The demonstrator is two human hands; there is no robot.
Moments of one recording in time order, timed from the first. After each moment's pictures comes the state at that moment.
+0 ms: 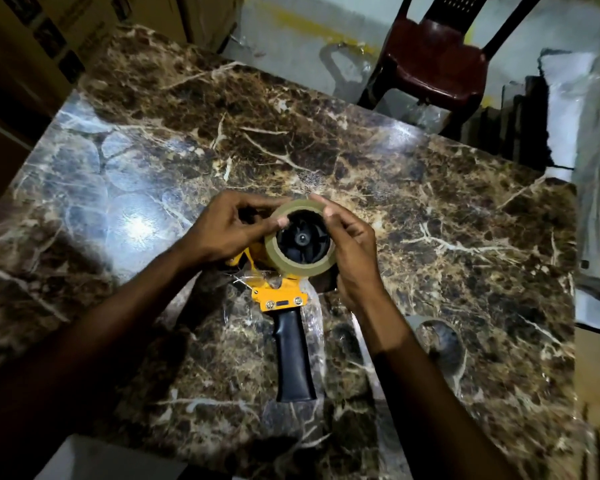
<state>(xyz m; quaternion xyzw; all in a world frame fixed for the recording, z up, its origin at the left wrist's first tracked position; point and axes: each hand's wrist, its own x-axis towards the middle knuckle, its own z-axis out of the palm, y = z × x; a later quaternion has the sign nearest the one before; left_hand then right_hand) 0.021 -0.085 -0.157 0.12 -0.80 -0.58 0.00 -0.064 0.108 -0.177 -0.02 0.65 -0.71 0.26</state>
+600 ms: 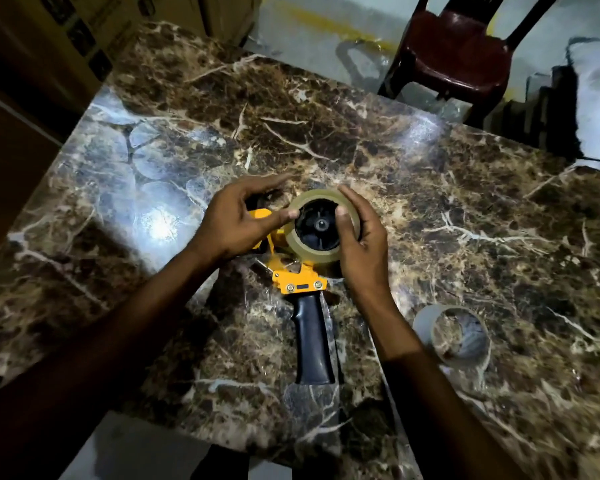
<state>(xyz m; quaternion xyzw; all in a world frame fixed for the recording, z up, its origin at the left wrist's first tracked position) 0.045 -0.082 -0.158 0.20 -0.81 -0.54 0.05 -0.038 0.112 -0.180 -0.12 0.77 -0.61 0.16</state>
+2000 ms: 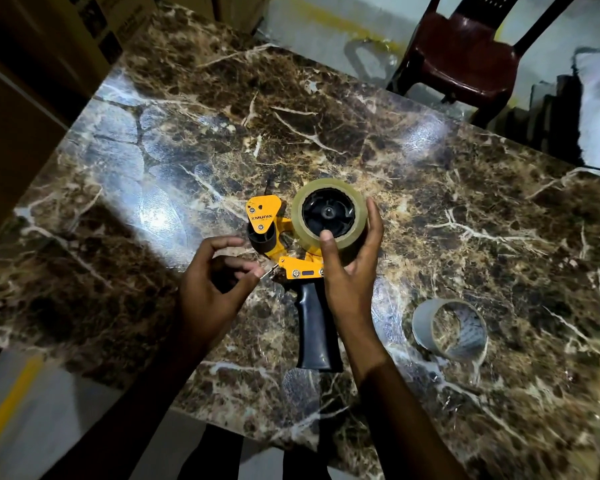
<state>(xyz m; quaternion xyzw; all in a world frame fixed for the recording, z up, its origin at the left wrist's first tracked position) 0.155 -0.018 -0.188 0.32 -0.65 -0.67 0.19 0.021 0.114 -0.174 -0.05 0.75 -0.65 0.14</state>
